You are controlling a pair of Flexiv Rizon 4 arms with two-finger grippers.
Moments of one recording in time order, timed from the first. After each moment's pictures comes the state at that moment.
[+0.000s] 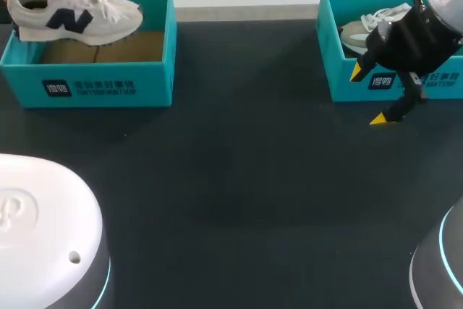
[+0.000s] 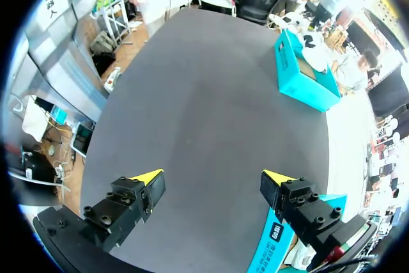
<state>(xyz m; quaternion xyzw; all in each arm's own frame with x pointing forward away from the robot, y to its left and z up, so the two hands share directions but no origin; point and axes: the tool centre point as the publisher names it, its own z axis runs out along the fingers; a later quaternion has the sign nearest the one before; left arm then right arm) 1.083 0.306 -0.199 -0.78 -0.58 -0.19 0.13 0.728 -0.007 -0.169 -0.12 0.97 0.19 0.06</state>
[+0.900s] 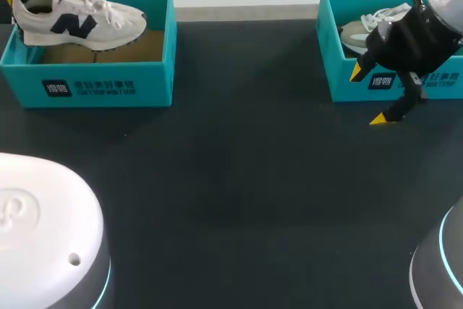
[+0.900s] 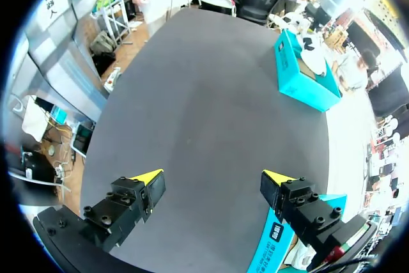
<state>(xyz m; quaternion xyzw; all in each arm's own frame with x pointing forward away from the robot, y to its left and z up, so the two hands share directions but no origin) 1.087 0.298 -0.210 -0.78 -0.58 -0.19 0.13 0.728 -0.007 -0.169 -0.12 0.97 0.19 0.06</state>
